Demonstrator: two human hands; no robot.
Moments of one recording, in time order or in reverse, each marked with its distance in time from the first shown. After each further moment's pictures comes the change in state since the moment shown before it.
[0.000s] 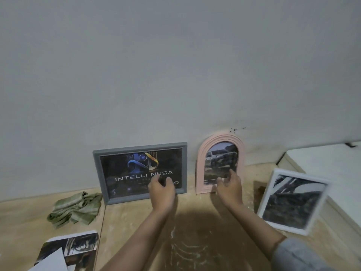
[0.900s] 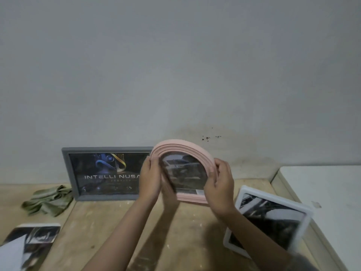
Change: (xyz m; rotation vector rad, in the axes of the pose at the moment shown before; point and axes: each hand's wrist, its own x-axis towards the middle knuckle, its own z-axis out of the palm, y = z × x) left_hand -0.038 0.076 0.096 -0.054 0.104 0.157; right_hand 0.053 -0.004 -0.093 0.157 -0.045 -0.516
